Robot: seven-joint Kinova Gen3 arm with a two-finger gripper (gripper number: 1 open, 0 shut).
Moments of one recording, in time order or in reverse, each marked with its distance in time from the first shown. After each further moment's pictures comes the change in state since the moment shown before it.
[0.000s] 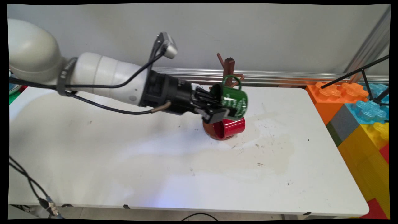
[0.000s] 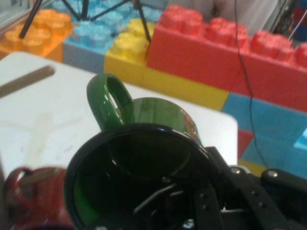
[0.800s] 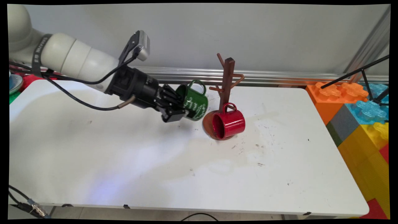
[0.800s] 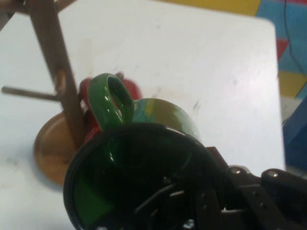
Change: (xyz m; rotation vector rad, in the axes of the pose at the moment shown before) arm -0.003 -0.044 -0.058 0.054 -0.245 0.146
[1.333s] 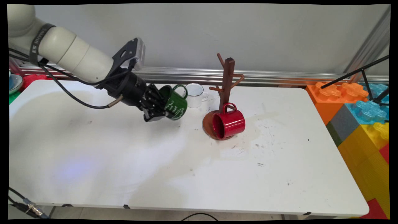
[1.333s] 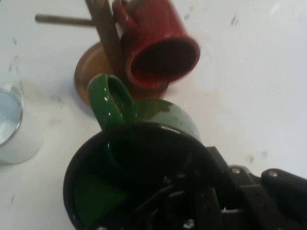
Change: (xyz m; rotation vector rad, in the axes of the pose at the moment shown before) arm -0.012 -0.032 -0.009 0.051 -0.206 0.139
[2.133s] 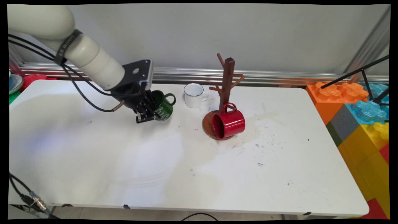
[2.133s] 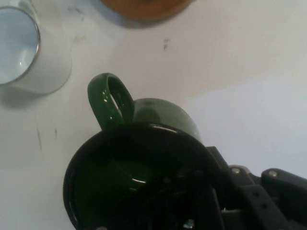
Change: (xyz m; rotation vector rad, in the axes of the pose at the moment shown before) arm -0.015 -0.035 0.041 0.057 -0.287 0.192
